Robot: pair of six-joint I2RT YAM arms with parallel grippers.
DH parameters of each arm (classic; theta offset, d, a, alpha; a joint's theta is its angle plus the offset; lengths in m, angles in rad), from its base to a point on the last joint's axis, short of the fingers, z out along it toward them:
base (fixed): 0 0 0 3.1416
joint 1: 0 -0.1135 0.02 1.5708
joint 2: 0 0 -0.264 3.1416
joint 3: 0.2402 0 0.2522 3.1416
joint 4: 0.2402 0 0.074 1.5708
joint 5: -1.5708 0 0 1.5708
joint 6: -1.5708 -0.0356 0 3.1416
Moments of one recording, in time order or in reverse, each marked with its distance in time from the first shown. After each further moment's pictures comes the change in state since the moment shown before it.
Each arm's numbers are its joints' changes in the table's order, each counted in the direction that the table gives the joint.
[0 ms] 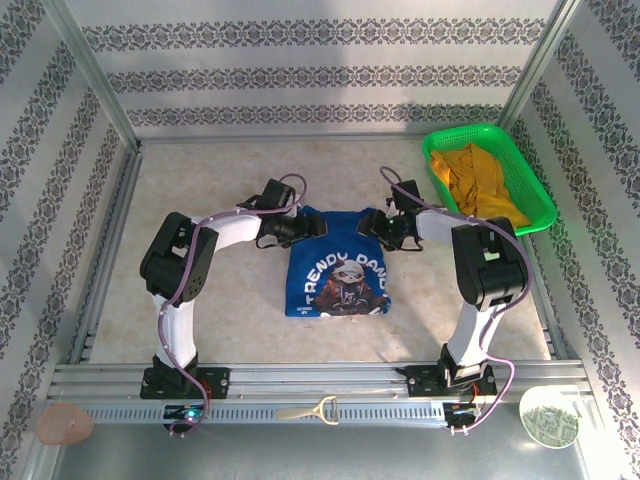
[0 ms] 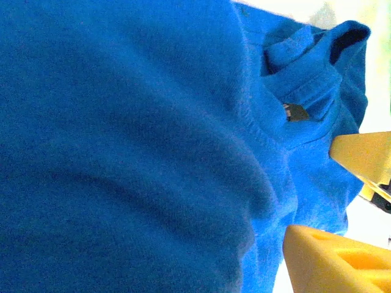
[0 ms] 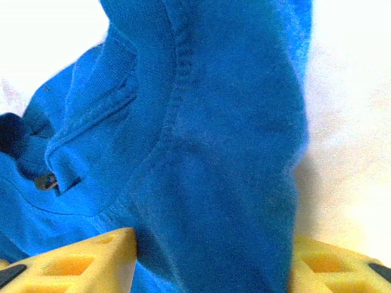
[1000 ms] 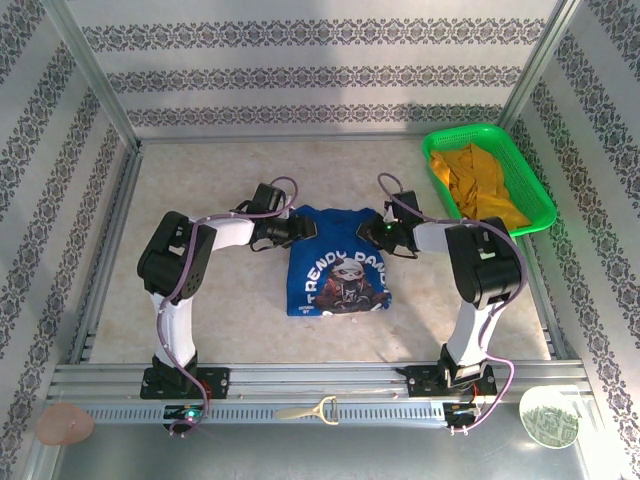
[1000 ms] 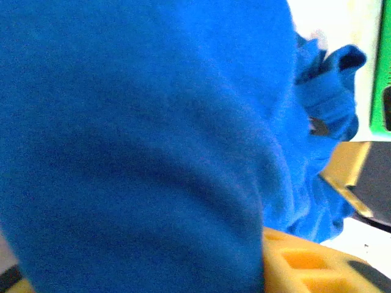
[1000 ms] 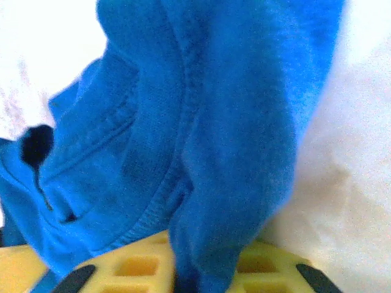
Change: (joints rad) left arm -0.053 0.010 -0.081 -0.146 -0.063 0.055; right arm -0.014 0.026 -0.113 -0.306 0.060 -0.135
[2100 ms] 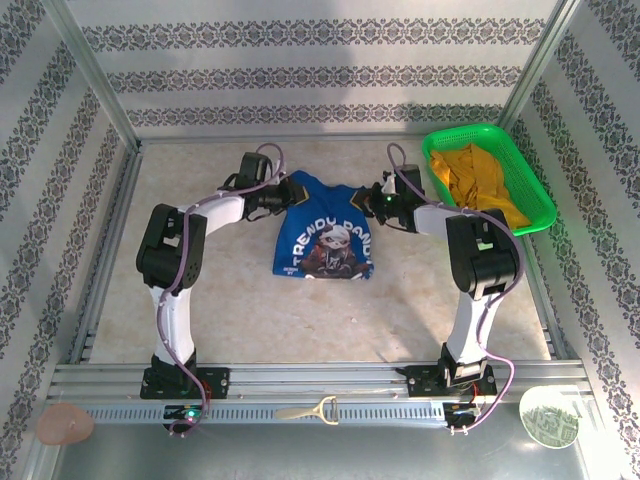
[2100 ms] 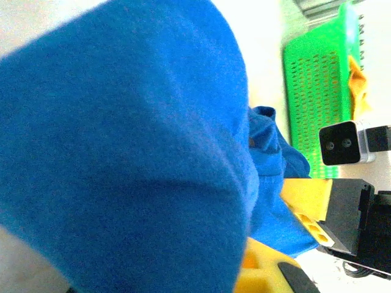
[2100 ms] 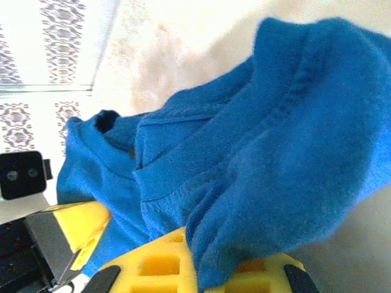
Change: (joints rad) left arm -0.107 0.058 0.258 -0.016 -0.076 0.041; right arm 0.048 0.075 0.218 -0.127 0.157 -0.155
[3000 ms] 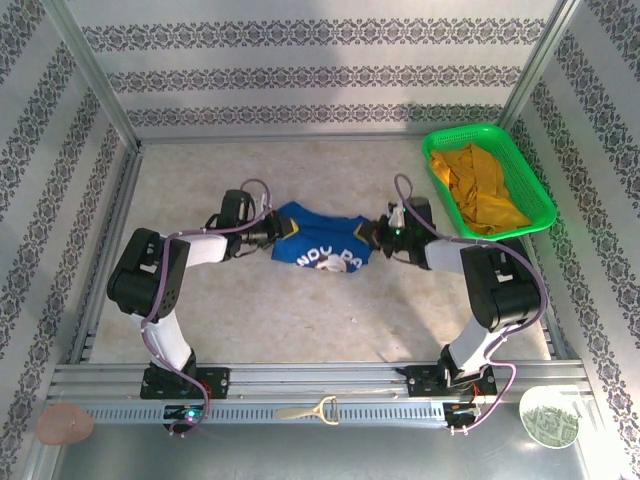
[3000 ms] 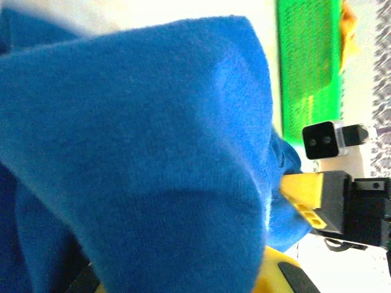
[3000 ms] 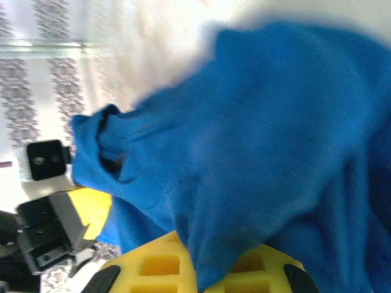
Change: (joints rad) left arm 0.007 -0.267 -0.573 -0.339 -0.064 0.087; right arm -0.026 -0.261 -0.462 -0.137 0.048 -0.035
